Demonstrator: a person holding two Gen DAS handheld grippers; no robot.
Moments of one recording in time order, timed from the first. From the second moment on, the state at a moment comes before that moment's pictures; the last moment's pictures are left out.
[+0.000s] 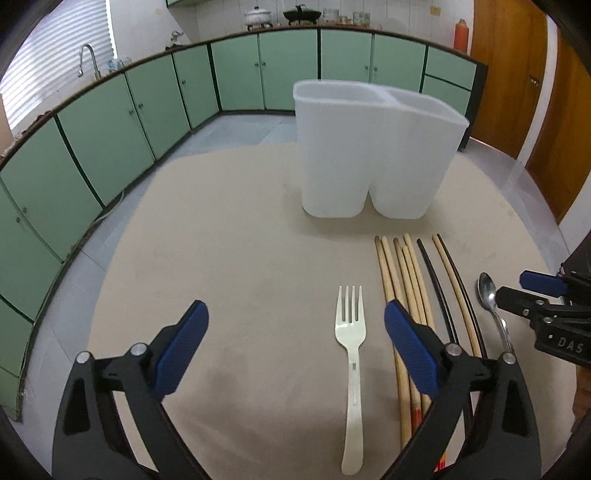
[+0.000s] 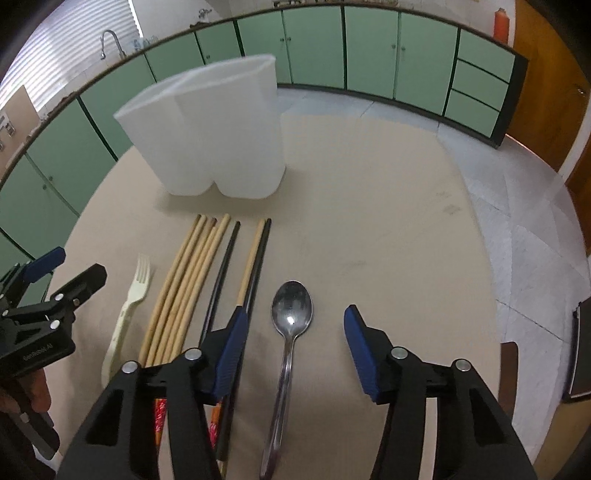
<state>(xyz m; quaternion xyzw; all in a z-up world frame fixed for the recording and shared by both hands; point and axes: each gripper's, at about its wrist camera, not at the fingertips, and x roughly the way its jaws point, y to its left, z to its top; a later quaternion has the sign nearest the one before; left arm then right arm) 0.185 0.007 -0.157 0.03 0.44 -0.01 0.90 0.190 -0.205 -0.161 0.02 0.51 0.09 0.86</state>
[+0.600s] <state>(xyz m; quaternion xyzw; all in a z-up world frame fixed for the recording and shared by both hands) 0.207 -0.011 -0.184 0.03 0.48 -0.03 0.87 0.207 -0.194 -0.177 0.01 0.52 0.09 0.85</state>
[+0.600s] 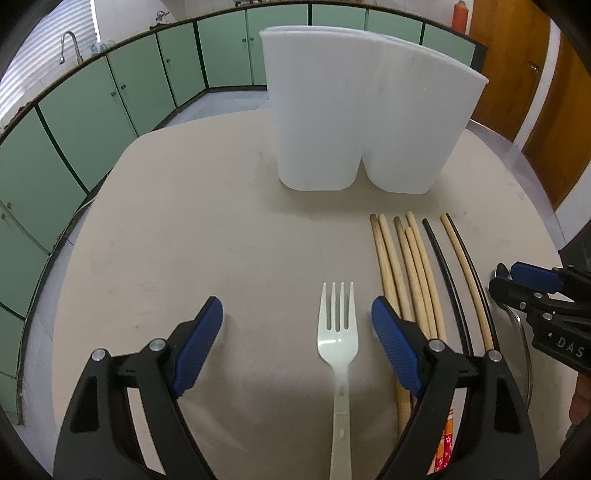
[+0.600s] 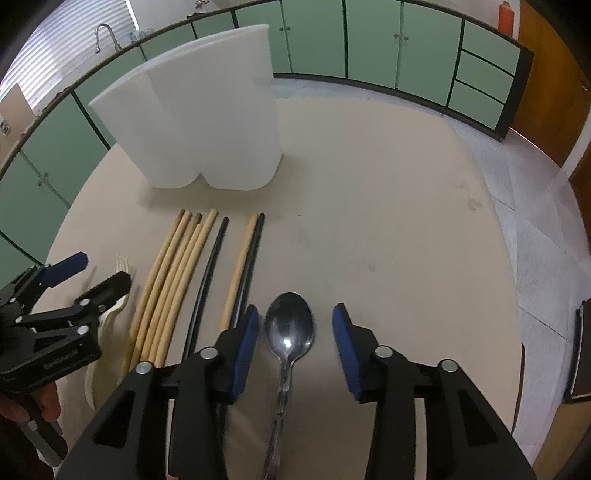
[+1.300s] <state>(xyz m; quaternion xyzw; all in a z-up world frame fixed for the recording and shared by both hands) 0.178 -0.011 -0.169 0.00 0.44 -0.08 0.89 0.184 -0.194 -0.161 -0.01 0.45 0.11 0.88</state>
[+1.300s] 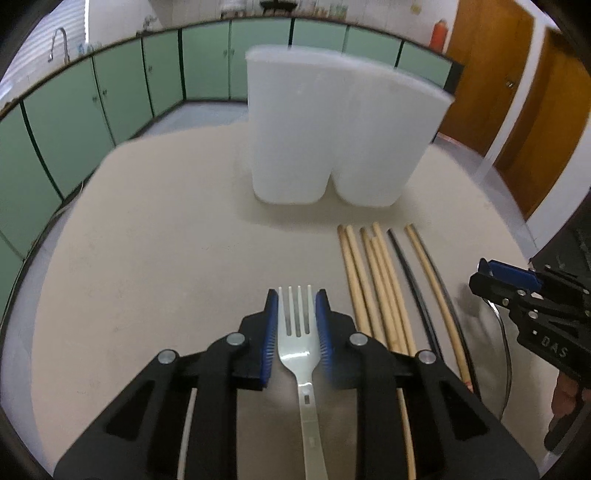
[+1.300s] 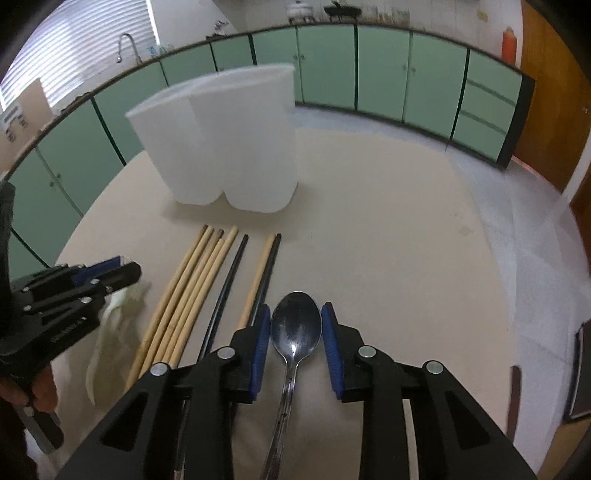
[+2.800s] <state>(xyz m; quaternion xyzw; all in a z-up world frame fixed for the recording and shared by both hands) 0.241 -0.022 0.030 -0.06 0.11 -0.12 0.99 0.257 -0.203 0.046 0.02 0.17 0.18 0.97</state>
